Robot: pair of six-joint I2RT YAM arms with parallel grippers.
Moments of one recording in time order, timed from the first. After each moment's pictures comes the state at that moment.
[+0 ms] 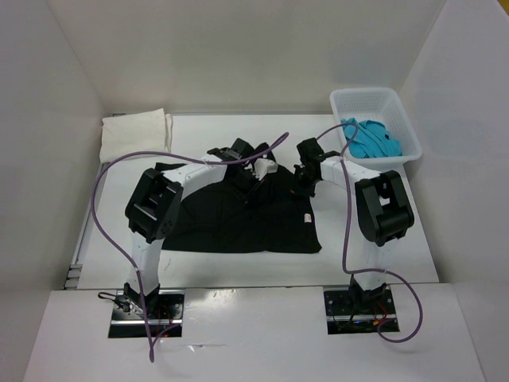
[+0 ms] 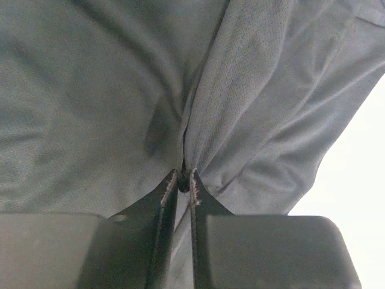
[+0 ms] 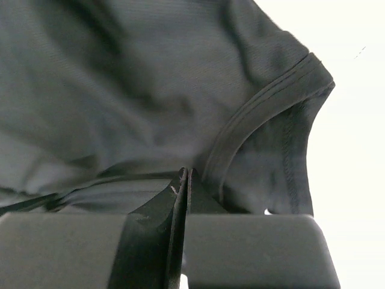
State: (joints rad) left arm -0.56 2.06 1.54 -0.67 0.51 0.20; right arm 0.34 1.85 1.22 -0.56 -0.15 0.60
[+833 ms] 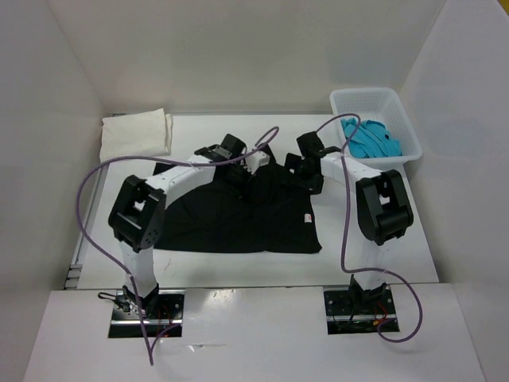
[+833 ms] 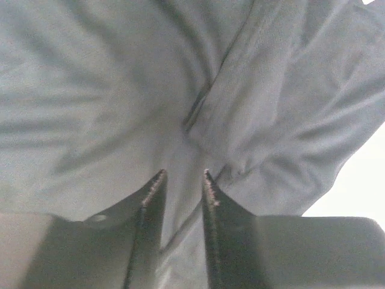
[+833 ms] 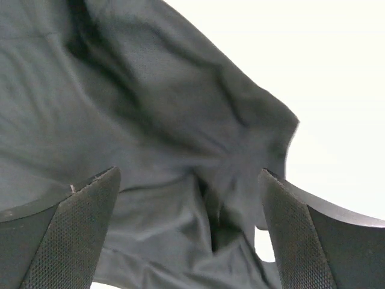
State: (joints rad) left arm -0.55 1.94 1.46 -0.61 0.36 0.15; right arm 0.33 1.89 1.28 -0.52 -0.06 0.57
